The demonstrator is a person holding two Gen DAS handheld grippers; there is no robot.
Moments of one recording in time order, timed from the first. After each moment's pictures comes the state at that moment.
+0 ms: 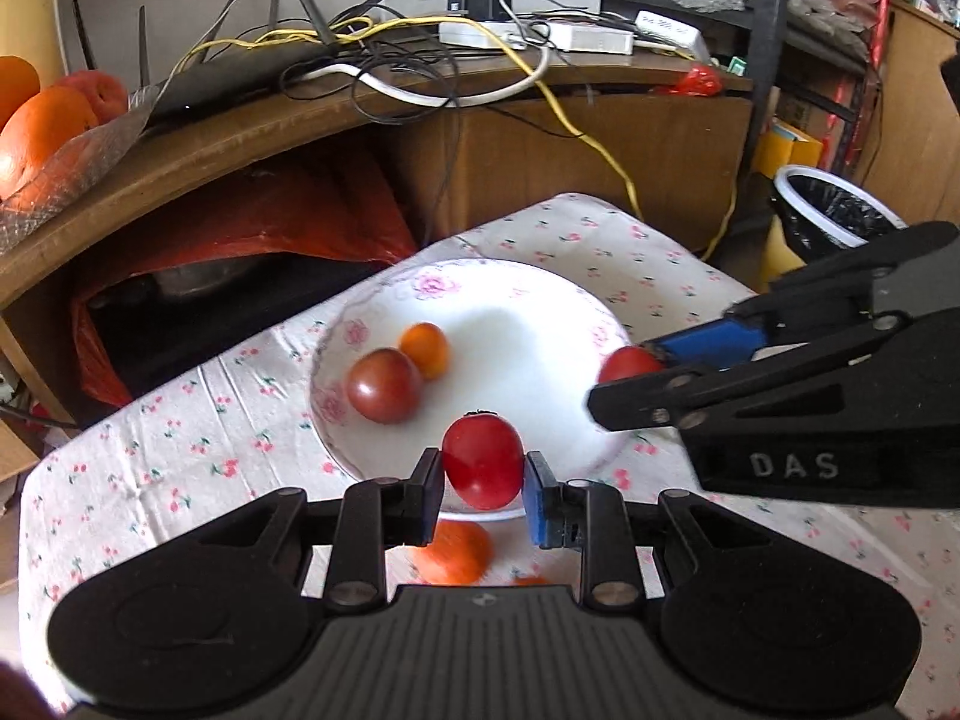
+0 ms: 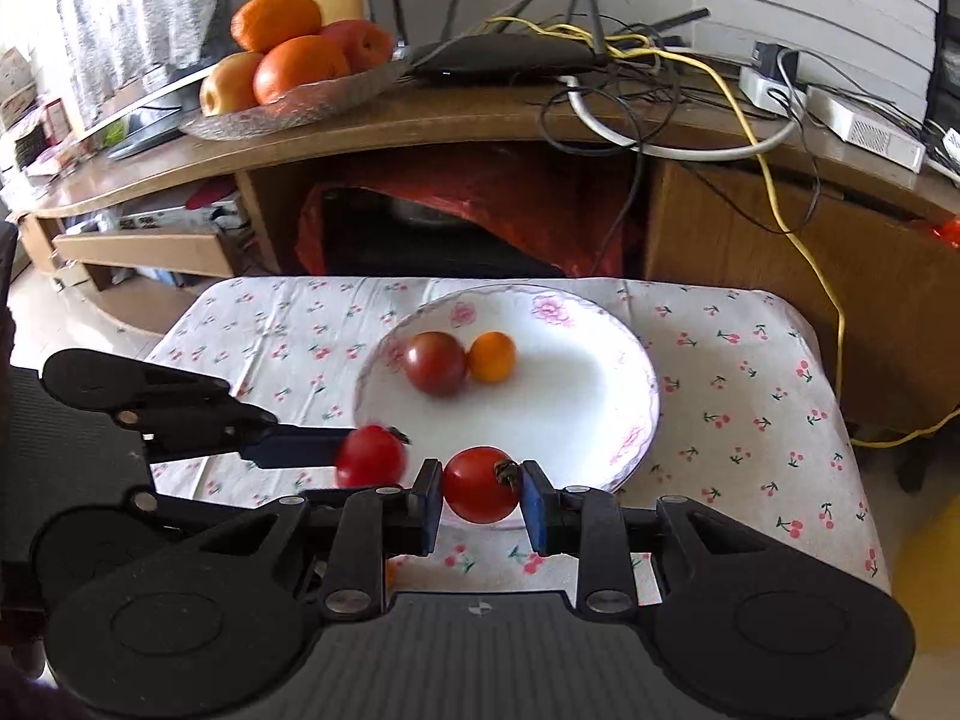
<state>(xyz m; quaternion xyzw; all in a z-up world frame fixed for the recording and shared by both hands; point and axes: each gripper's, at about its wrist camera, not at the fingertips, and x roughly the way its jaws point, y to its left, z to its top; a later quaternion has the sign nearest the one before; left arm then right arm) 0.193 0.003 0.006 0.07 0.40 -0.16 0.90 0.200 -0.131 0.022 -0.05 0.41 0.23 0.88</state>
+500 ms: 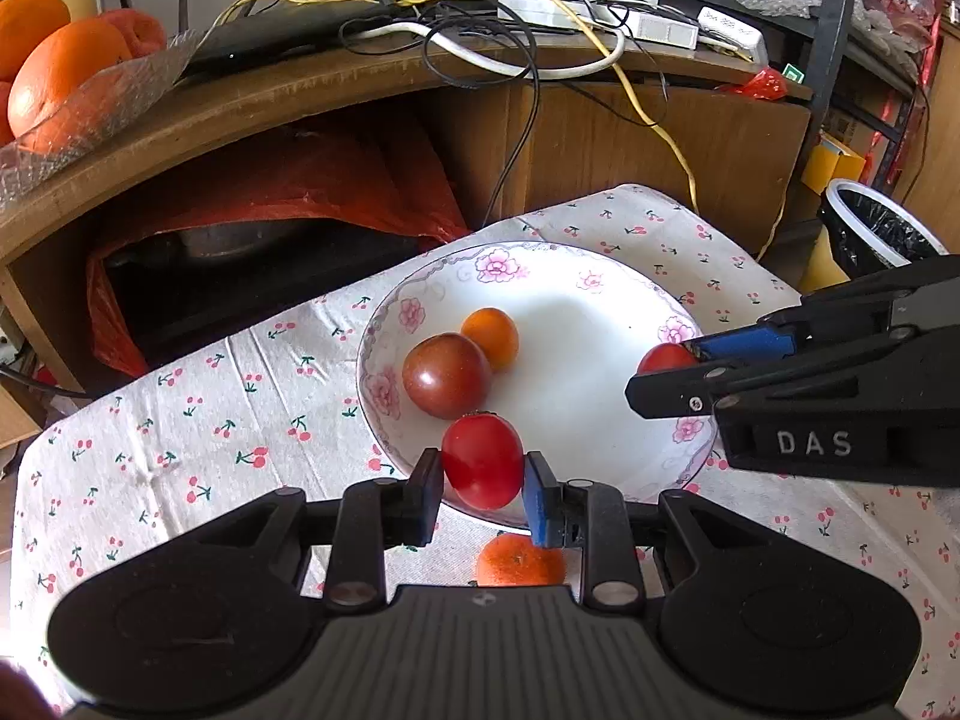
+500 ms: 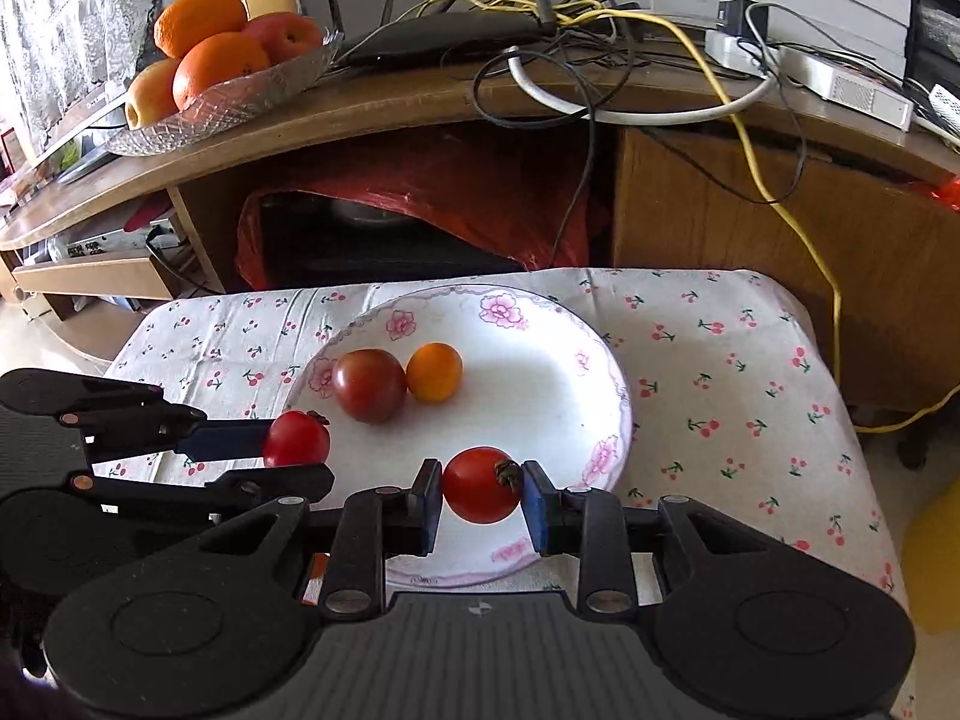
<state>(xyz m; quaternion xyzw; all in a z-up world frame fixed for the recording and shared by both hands) 0.215 0.023 -0.012 0.04 0.42 -0.14 0.90 0.231 -0.129 0.000 -0.04 0.42 0.21 0.88</state>
